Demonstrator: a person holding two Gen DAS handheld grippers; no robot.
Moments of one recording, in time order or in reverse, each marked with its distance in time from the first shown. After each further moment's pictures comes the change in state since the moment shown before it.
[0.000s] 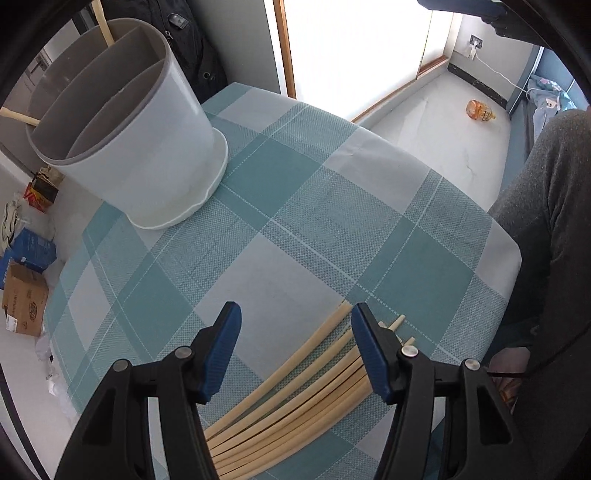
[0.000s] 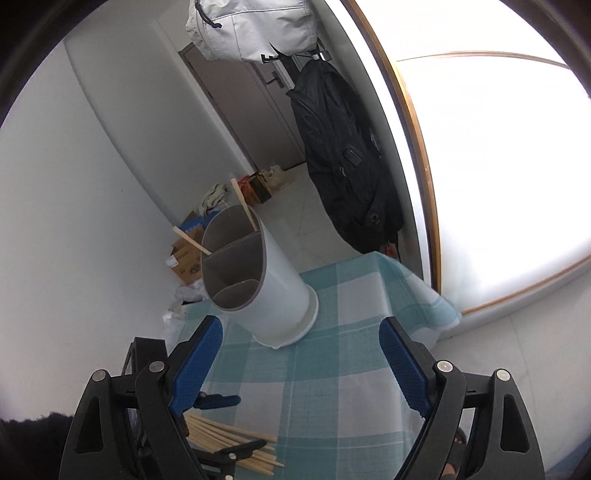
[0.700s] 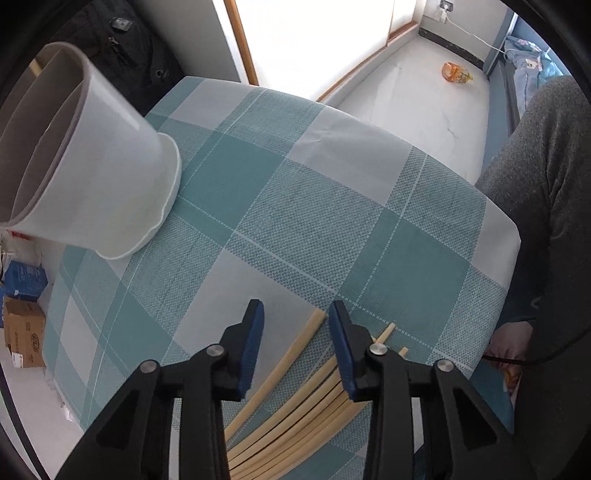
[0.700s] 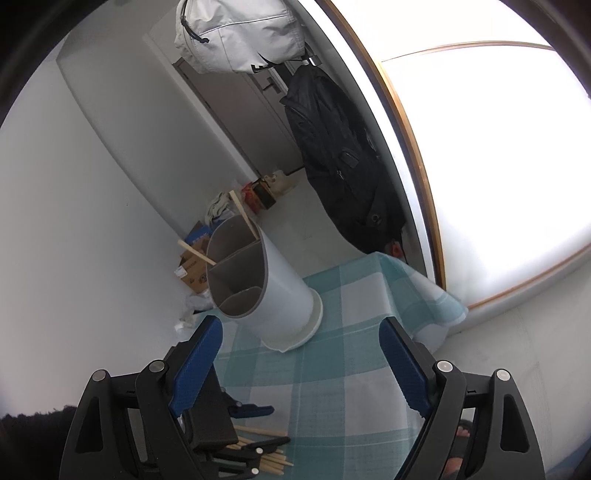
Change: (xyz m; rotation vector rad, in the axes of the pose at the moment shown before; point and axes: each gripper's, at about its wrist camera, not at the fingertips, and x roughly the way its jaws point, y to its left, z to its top) left arm 0.014 -0.022 0.023 0.144 0.095 -0.033; right arm -0.008 -0.010 0.001 0.066 -0.018 0.036
